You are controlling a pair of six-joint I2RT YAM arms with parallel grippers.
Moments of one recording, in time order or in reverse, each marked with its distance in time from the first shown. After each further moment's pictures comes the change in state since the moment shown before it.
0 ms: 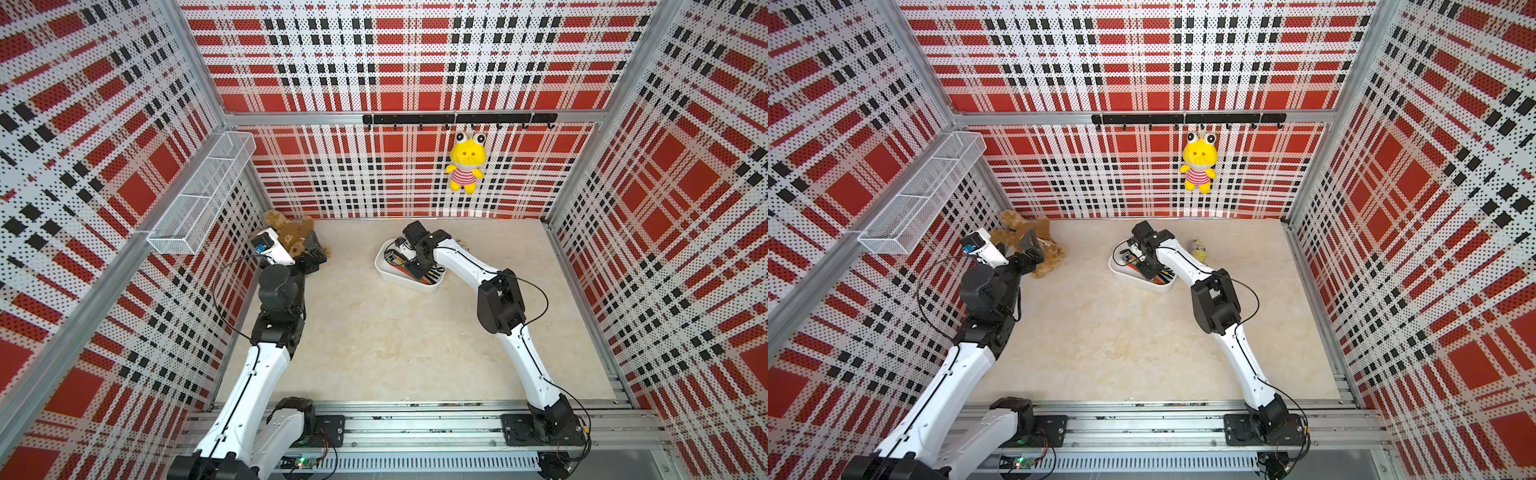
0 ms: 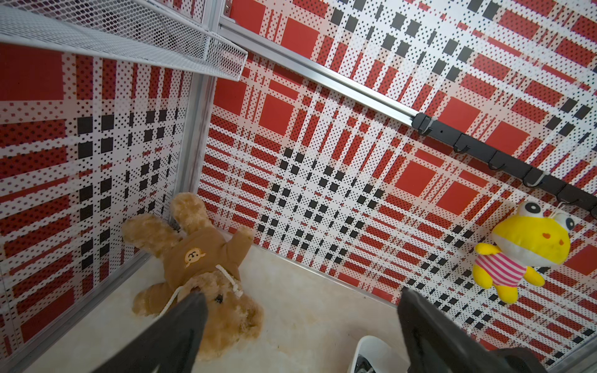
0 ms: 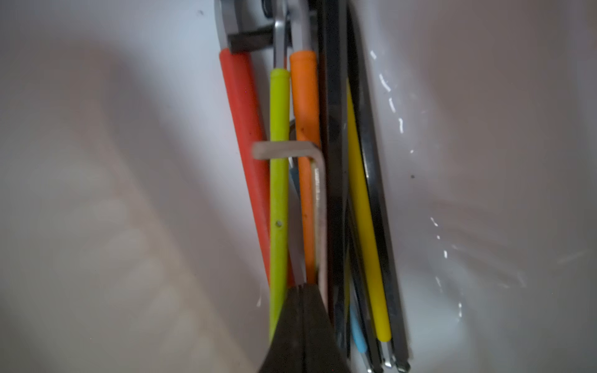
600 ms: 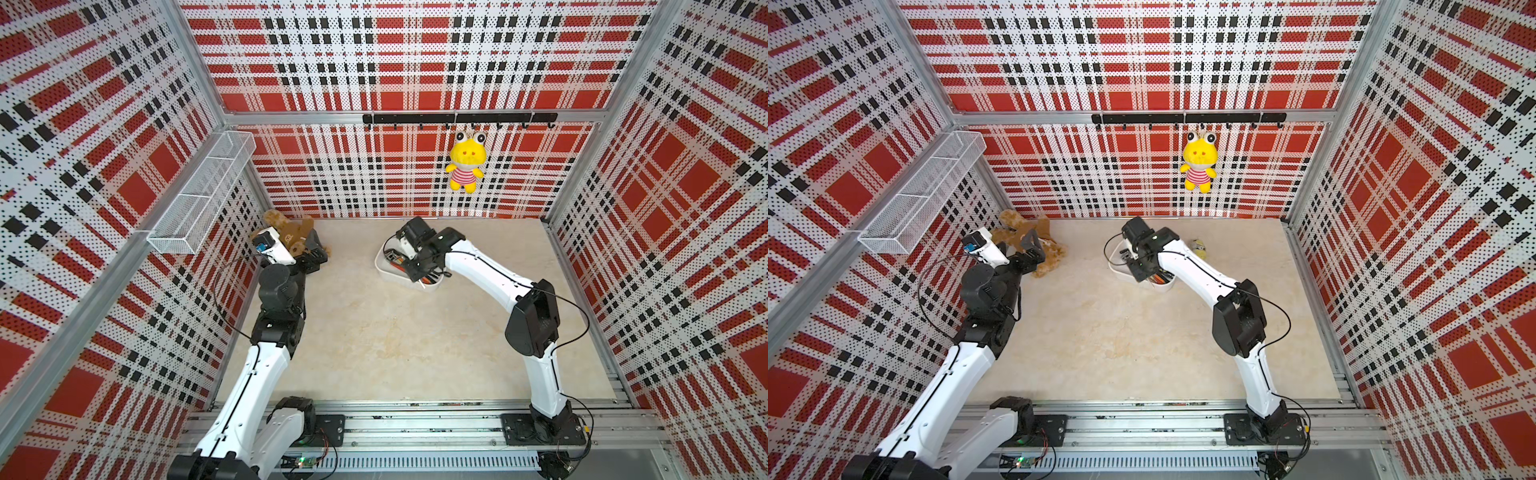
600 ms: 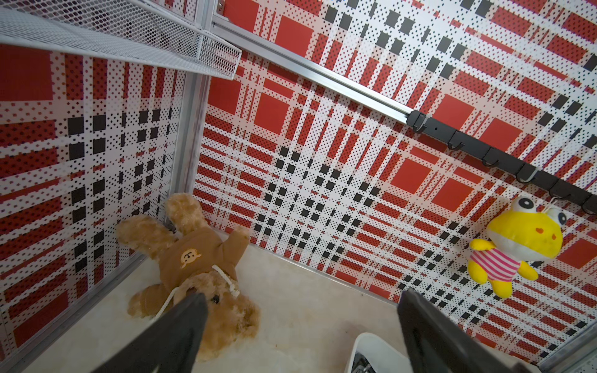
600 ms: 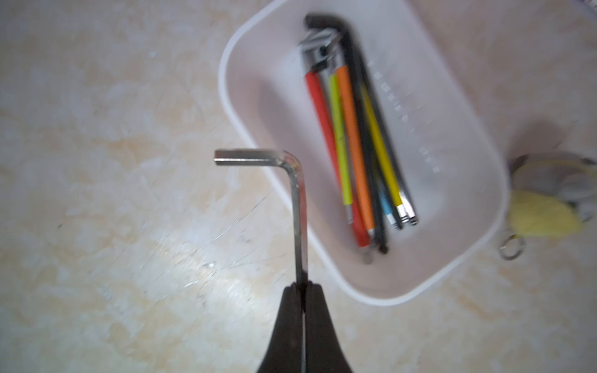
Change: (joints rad) left arm 0.006 0.000 0.000 0.002 0.018 0.003; right arm 0.087 -0.388 -0.219 -0.017 0.033 0.221
